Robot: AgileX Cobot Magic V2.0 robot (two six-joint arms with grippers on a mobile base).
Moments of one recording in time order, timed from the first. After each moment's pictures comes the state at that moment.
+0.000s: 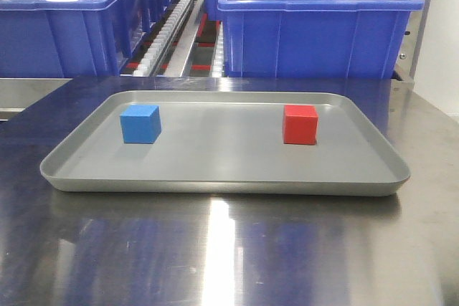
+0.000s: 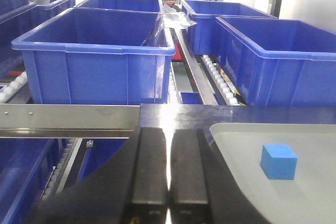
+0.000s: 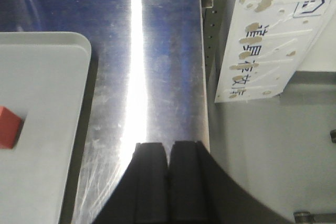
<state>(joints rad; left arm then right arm) -0.14 0.00 0.01 0.05 -0.01 -0.14 0.06 1.06 -0.76 -0.01 0.42 0.16</state>
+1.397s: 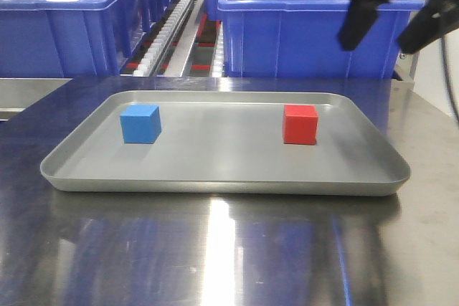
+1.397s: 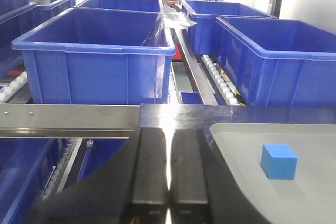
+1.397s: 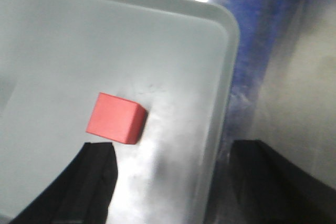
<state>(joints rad) -0.14 0.00 0.01 0.05 -0.01 -0.14 0.36 1.48 -1.13 0.09 0.61 0.16</state>
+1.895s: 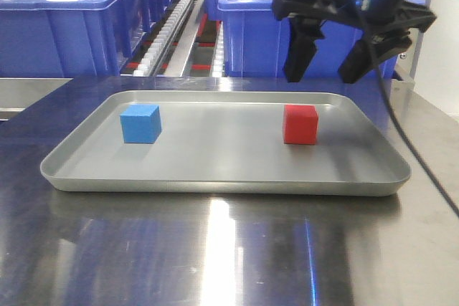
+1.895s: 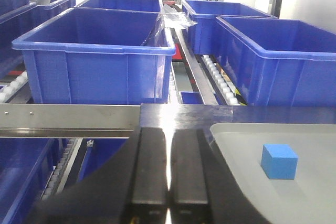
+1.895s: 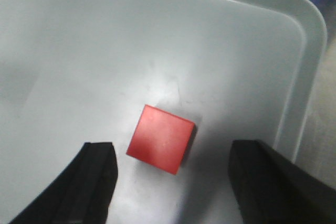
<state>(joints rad) -0.14 0.00 0.01 0.05 -0.01 -0.14 0.43 1.66 -1.25 0.10 0.63 0.16</state>
